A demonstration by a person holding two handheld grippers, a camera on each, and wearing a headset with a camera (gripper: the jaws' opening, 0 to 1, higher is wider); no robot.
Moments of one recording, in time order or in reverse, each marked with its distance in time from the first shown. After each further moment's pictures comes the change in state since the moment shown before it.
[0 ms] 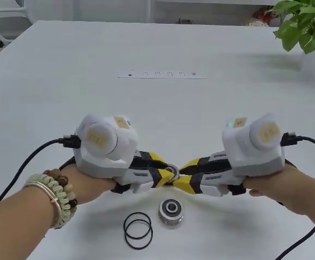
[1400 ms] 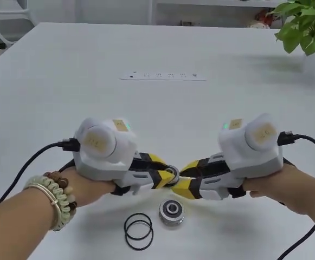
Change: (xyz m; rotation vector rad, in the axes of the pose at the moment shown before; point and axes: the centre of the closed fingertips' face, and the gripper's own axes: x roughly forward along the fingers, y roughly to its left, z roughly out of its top) left arm -0.002 0.001 0.000 0.005 -0.011 0.009; right arm 0.002 0.006 -0.002 -0.036 0.042 0.006
